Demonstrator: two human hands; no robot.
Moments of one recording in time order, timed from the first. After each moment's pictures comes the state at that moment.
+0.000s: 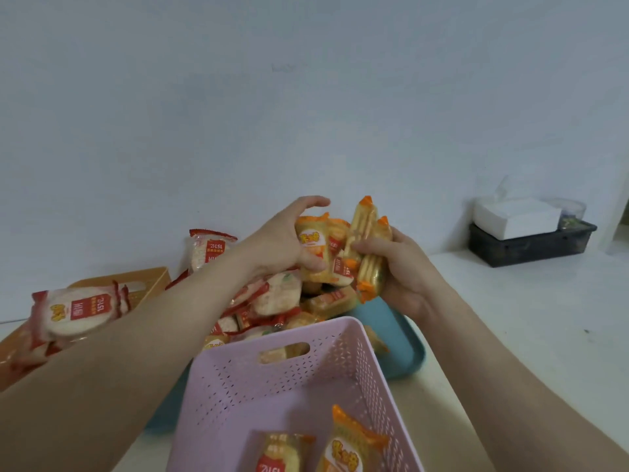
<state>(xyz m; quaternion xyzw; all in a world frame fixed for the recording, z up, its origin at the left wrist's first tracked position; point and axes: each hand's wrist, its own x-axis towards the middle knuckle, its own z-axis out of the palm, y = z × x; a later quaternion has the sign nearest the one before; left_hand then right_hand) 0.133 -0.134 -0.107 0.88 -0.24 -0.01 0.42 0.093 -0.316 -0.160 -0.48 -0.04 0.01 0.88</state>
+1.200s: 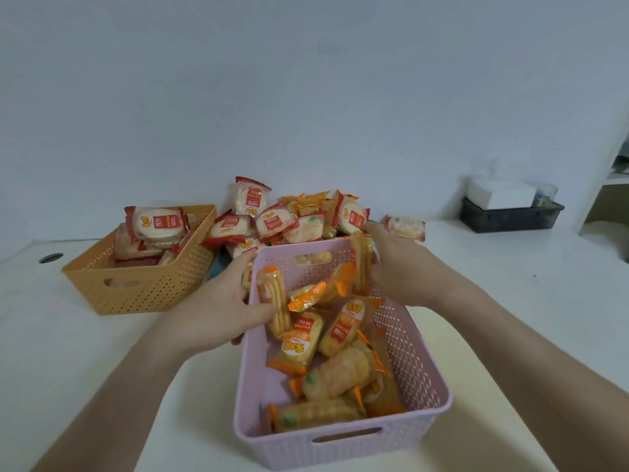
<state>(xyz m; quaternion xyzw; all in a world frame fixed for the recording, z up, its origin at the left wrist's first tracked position) -0.097 -0.038 -0.147 0.92 -0.06 -0.05 0.38 -0.065 -0.279 -0.141 -0.97 -0.10 -0.07 0.19</state>
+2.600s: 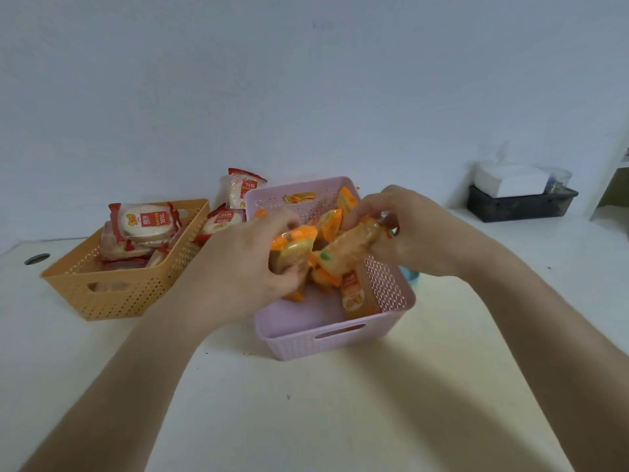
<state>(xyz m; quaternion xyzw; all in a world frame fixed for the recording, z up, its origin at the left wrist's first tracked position) -0.069 -0.059 -0.123 0.93 -0.25 0.22 0.19 -0.053 -0.286 -0.108 -0.91 -0.22 -0.12 0.33</state>
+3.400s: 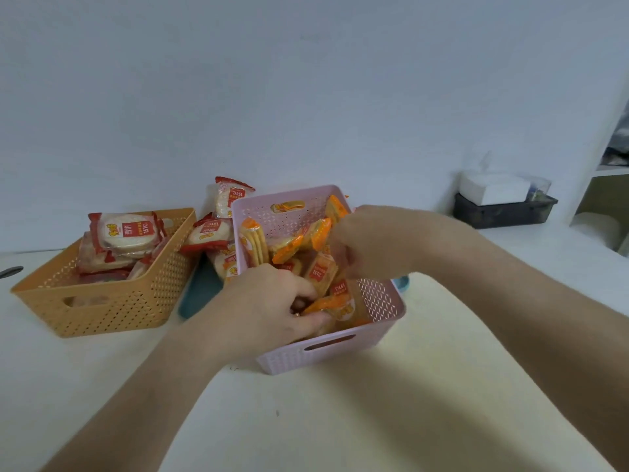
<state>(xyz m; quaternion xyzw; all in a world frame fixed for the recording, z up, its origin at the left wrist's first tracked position) -0.061 -0.078 -0.148 0.95 -0.27 0.01 0.15 -0.041 -0.260 -0.093 -0.95 -0.29 -0.06 -0.09</state>
